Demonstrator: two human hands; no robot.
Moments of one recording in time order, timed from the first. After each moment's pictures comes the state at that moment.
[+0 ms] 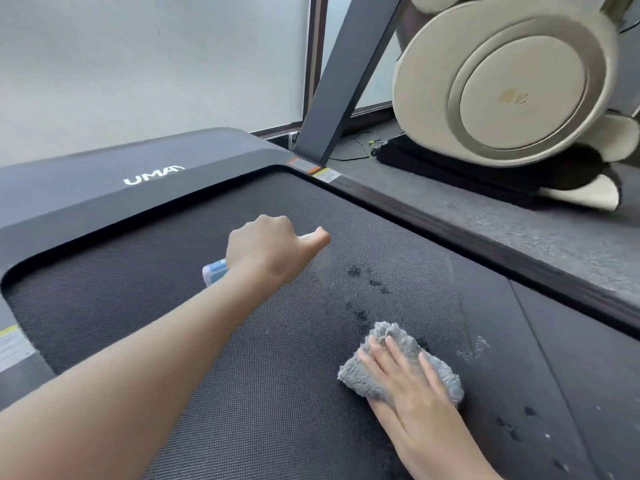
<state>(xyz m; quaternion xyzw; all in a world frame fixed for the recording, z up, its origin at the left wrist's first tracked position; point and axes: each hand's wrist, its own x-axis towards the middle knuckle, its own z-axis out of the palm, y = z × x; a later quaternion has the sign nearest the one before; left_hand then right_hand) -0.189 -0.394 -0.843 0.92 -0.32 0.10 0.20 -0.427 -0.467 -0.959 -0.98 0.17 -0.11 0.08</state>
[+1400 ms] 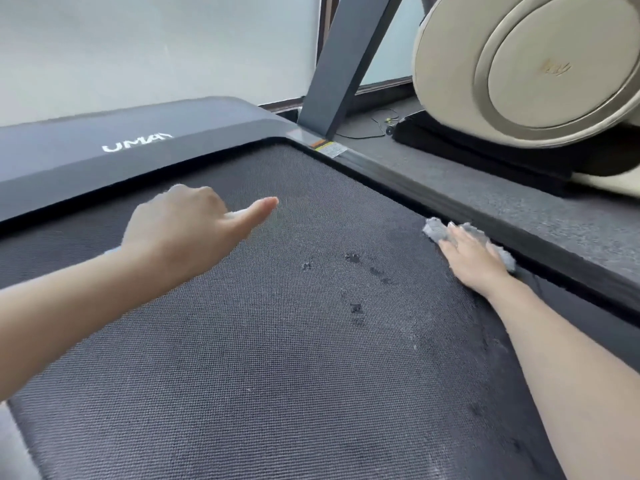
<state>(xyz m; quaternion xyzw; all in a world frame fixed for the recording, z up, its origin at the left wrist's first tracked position) -0.168 -0.348 -0.842 0.92 -0.34 0.07 0.17 -0.338 -0.697 -0.935 -0.91 0.40 -0.03 0.10</state>
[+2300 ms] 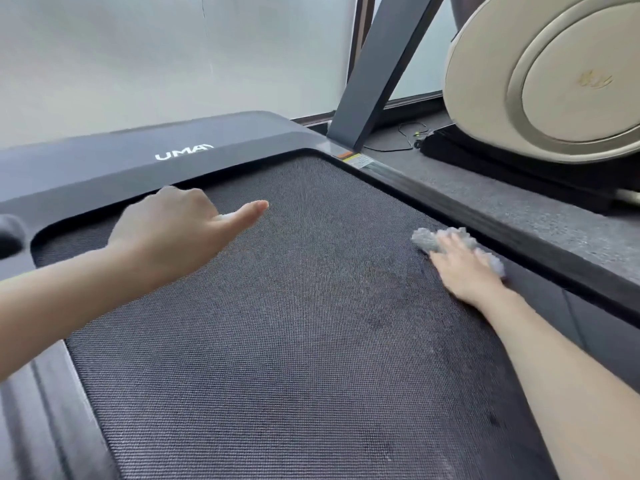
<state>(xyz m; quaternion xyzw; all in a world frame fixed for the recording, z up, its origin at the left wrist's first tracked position) -0.182 -0.304 -0.825 0.94 -0.29 0.08 0.15 -0.313 -0.657 -0.930 -0.94 0.32 0.00 0.09</state>
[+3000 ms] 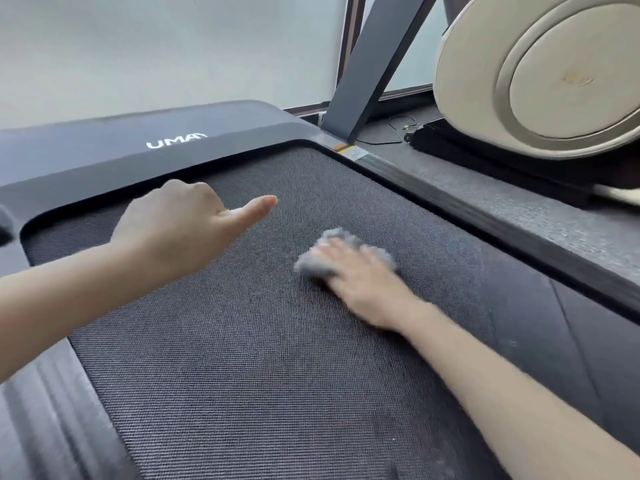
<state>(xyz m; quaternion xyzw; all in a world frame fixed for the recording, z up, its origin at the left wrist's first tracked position) -0.187 -0.299 -0.823 0.93 -0.32 0.07 0.17 -0.280 -0.522 -0.930 -1.00 0.03 -0.04 0.08</state>
